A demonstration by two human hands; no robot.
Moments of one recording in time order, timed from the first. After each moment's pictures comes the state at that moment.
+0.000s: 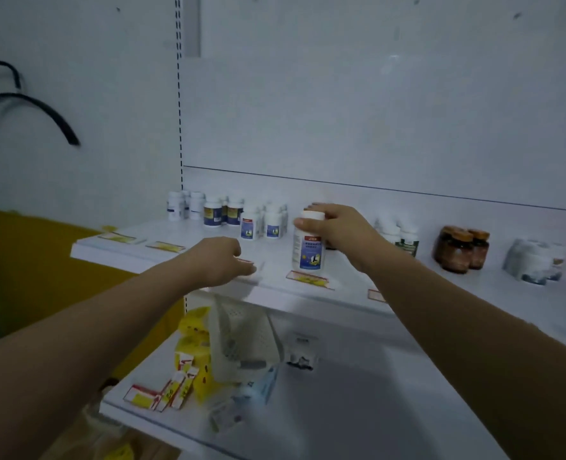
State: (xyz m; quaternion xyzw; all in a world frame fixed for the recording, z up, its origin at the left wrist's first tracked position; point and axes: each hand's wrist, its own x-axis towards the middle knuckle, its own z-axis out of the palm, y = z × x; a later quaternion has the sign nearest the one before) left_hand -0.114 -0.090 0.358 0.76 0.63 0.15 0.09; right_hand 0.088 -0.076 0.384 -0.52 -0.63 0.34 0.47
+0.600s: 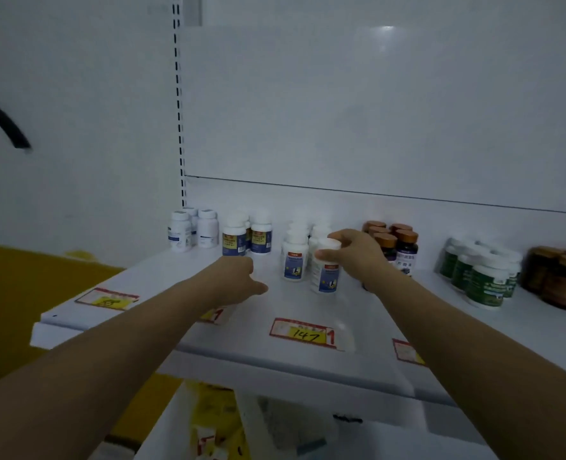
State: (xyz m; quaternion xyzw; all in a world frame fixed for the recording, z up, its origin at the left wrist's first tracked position) left_hand -0.201 0.115 0.347 0.79 0.59 0.10 0.12; right_hand 0.006 0.119 0.353 -0.66 -0.58 0.19 0.45
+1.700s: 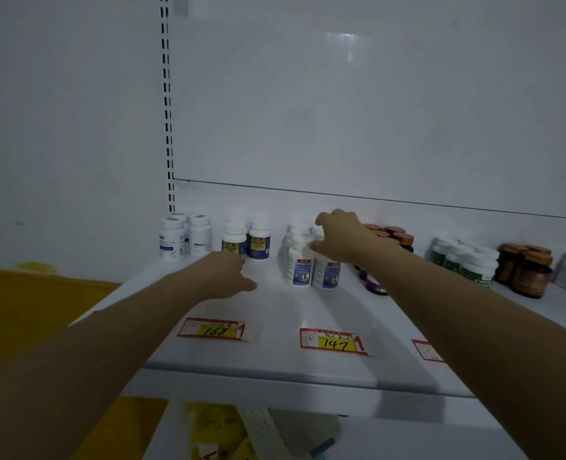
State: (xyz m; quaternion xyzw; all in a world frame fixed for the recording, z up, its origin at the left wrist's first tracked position) left_hand -0.249 0.164 0.356 0.84 0.53 0.08 0.11; right_hand -0.055 0.128 0.402 -0.76 -0.64 -0.09 0.09
